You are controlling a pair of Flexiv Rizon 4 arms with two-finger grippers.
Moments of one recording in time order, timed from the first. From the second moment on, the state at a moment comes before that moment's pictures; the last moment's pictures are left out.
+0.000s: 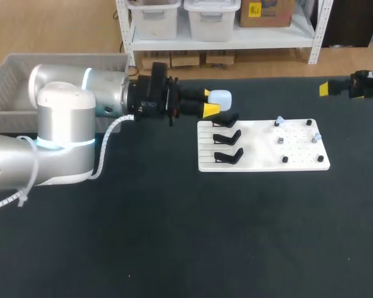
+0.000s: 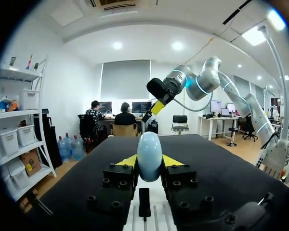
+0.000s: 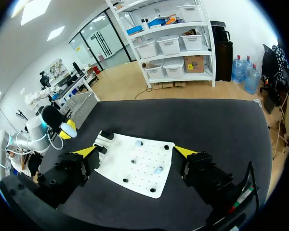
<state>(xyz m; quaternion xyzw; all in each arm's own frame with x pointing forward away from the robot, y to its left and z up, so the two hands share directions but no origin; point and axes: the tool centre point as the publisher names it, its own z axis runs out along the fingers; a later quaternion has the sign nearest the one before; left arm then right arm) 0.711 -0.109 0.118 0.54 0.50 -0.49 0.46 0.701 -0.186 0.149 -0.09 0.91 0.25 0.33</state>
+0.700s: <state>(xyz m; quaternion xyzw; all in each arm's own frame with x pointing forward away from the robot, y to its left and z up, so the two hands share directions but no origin) 0.713 -0.109 0.119 0.55 0.50 -0.50 0.45 0.690 -0.164 0.154 -0.12 0.90 0.25 0.33</state>
